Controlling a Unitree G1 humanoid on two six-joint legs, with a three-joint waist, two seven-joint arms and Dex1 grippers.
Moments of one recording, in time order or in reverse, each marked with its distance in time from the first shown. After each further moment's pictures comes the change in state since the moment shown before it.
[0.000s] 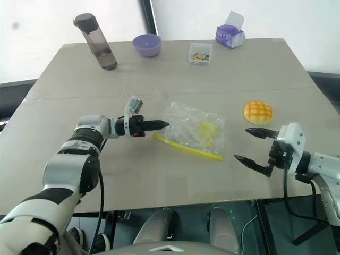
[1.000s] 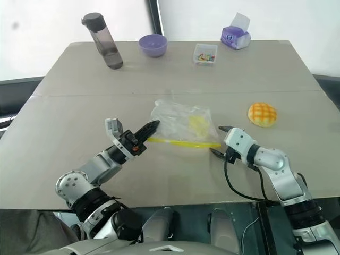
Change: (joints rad) left arm 0.525 -0.600 0.849 -1.226 -0.707 0.649 1.236; right arm -0.248 0.210 0.410 0.230 -0.534 -0.184 -0.335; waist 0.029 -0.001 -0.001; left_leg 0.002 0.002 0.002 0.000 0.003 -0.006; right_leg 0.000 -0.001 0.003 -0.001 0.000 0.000
